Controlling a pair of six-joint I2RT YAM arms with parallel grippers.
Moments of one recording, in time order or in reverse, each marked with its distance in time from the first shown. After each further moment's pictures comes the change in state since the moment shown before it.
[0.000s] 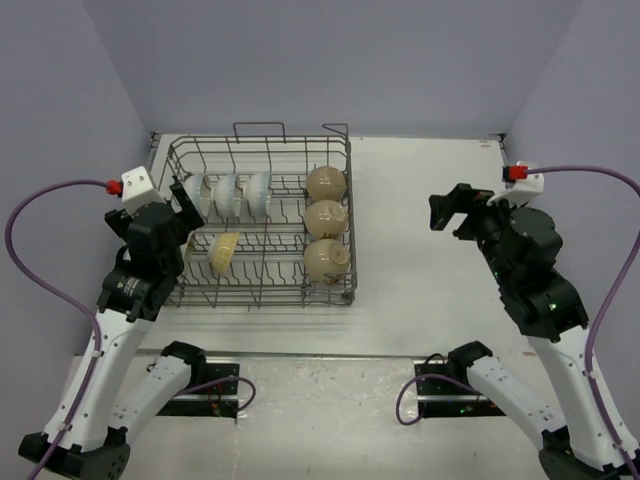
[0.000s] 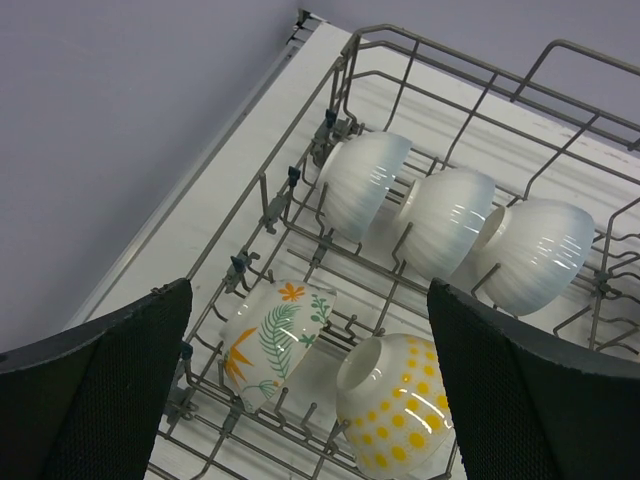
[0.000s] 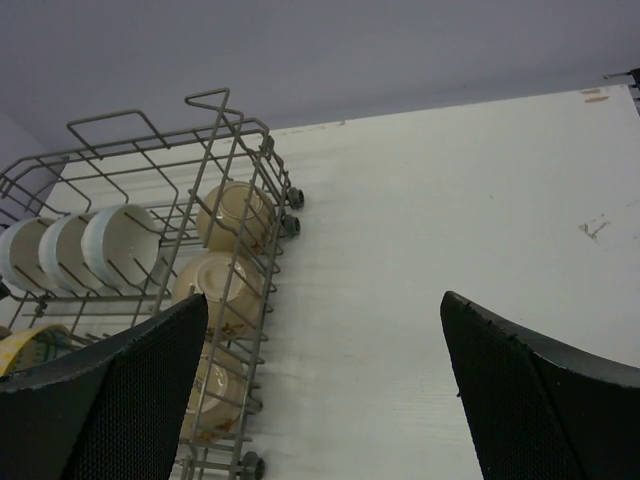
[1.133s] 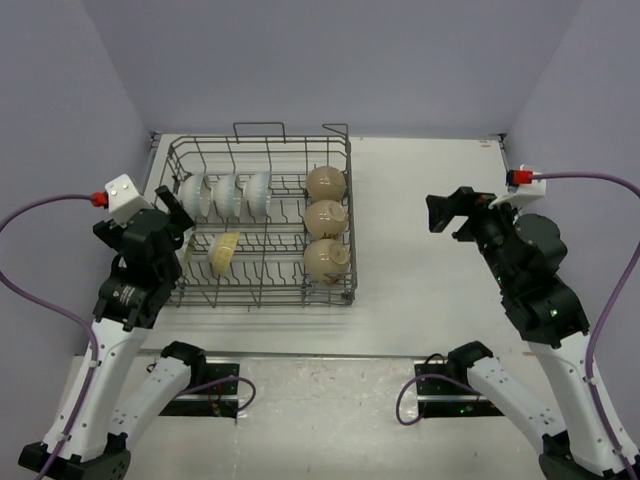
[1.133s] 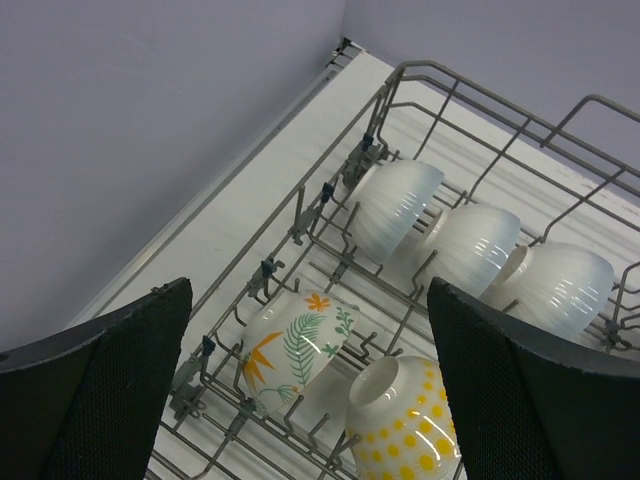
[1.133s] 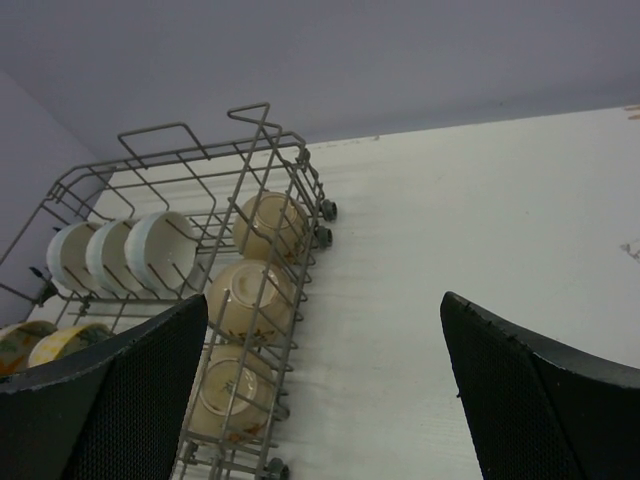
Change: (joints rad) left arm 0.004 -0.039 -0.017 -0.003 -0.091 -0.047; right arm 0.000 -0.037 -0.037 0.053 -0.041 0.017
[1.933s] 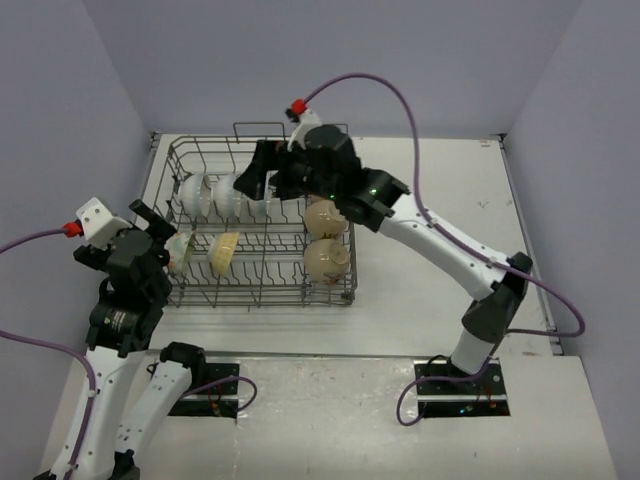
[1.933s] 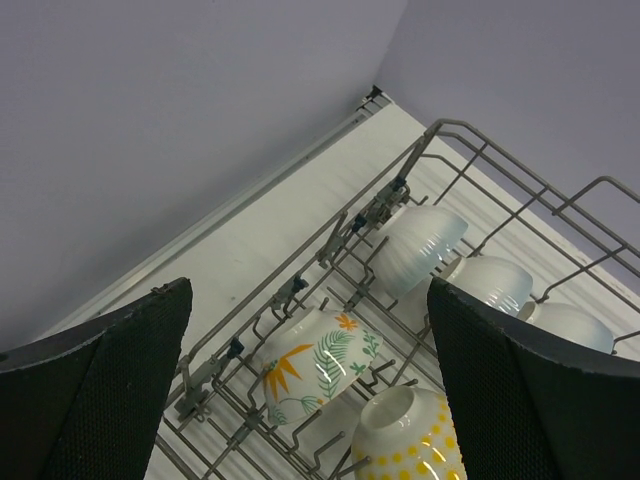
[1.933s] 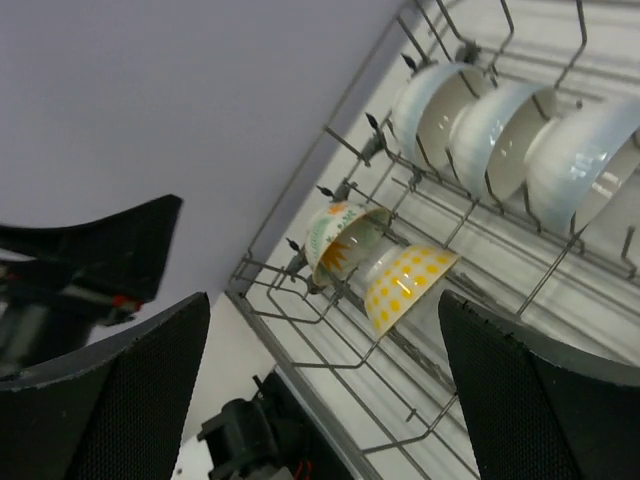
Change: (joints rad) left arm 0.075 -0.145 -0.066 0.012 -0.063 -0.068; right arm 0.514 1.000 0.771 0.109 -0.282 0.304
